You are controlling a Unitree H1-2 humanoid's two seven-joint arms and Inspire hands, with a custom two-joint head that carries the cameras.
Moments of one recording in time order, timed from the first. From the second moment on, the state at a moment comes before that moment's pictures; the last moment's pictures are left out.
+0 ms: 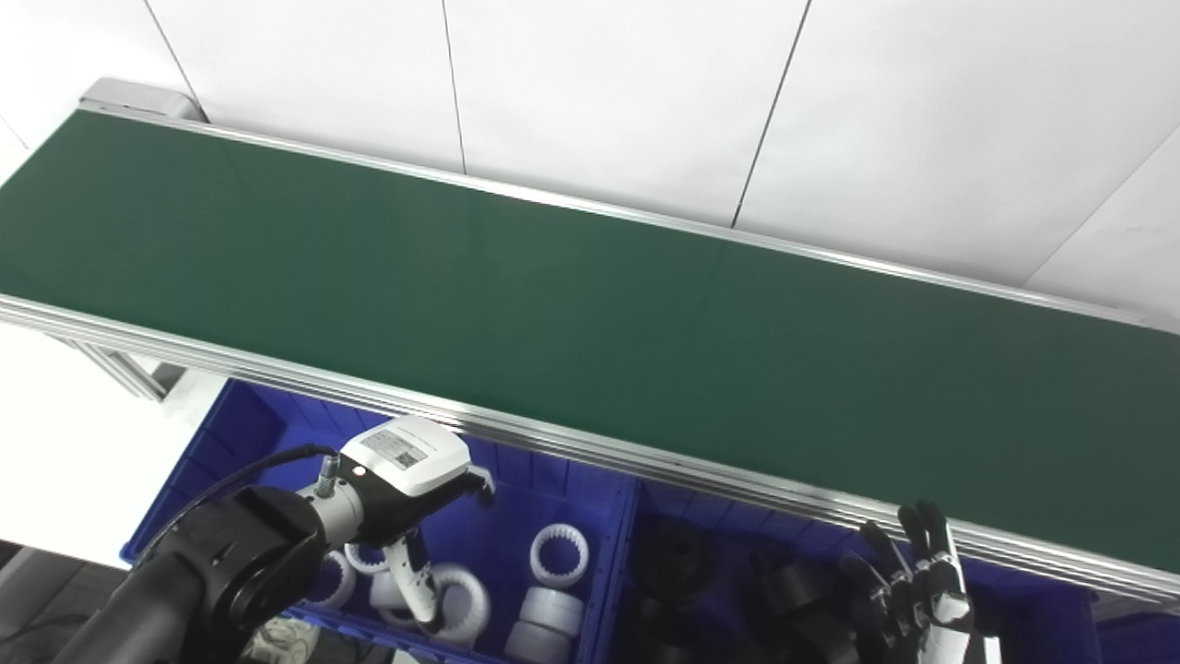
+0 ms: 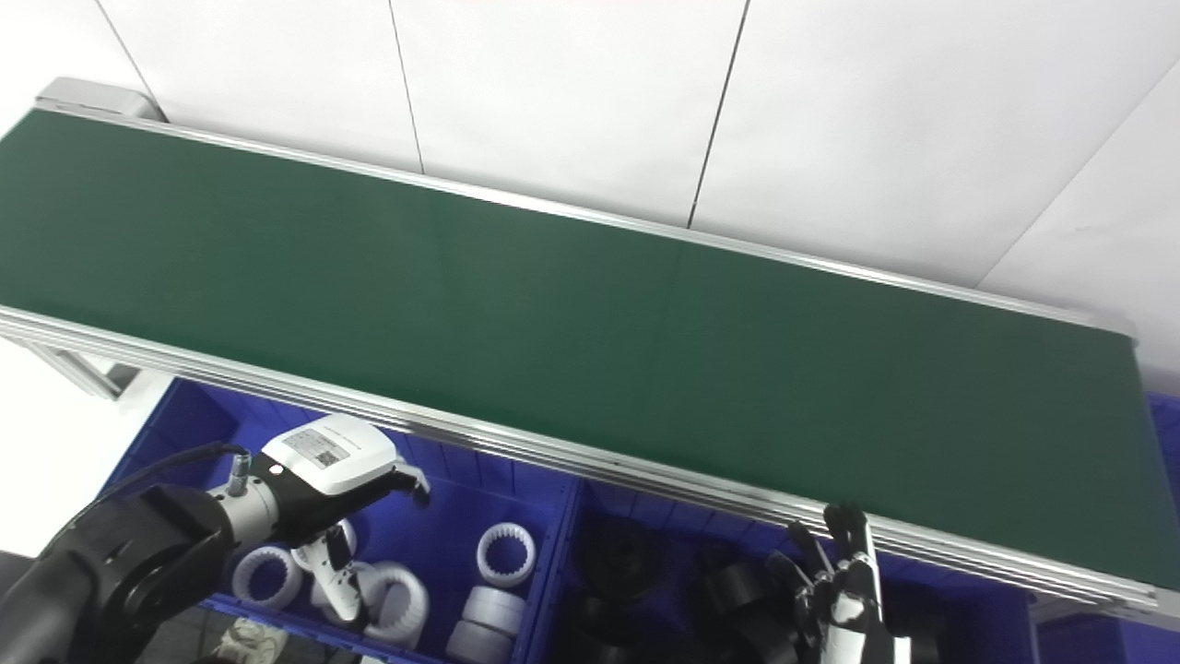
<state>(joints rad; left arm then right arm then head) 0.10 0.49 -0.35 -0.51 1.07 0.01 -0.82 0.67 0.09 0.09 -0.39 0.10 -0.15 -0.06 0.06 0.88</state>
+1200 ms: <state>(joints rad) 0.36 0.14 -0.04 -0.54 -0.03 0.31 -0.44 0.64 0.15 0.18 -0.28 -0.19 -0.16 -0.19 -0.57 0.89</state>
